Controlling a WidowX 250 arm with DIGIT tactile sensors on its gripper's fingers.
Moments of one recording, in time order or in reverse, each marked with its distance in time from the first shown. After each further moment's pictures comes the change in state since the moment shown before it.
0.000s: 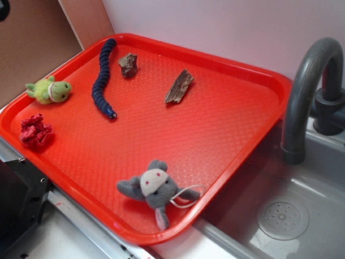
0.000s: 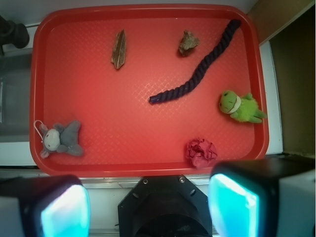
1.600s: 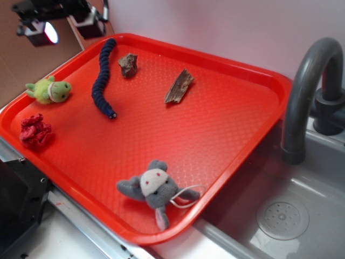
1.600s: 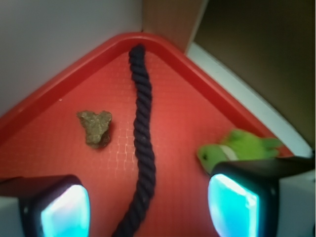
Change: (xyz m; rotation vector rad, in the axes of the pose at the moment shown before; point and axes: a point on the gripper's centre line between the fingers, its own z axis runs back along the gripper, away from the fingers) arm 0.098 0.088 -0.126 0.172 -0.196 0.692
